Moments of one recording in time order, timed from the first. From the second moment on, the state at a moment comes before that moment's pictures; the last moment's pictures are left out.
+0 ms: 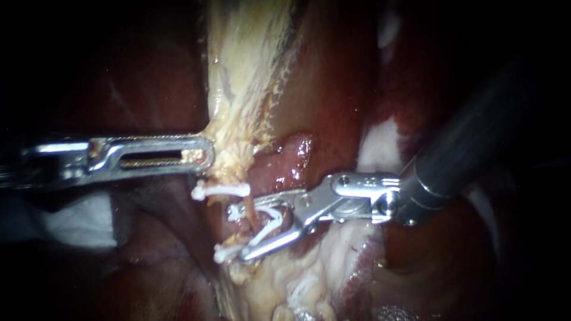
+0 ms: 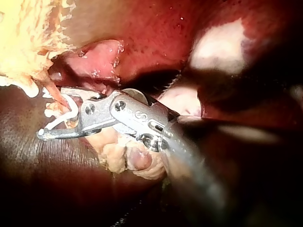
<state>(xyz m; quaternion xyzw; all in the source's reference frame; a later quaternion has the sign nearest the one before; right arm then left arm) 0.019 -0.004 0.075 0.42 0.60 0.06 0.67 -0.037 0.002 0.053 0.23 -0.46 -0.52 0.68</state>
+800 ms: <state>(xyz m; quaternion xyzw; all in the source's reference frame) 0.019 -0.005 0.076 0.47 0.58 0.09 0.67 -0.037 0.002 0.053 0.23 -0.46 -0.52 0.68</state>
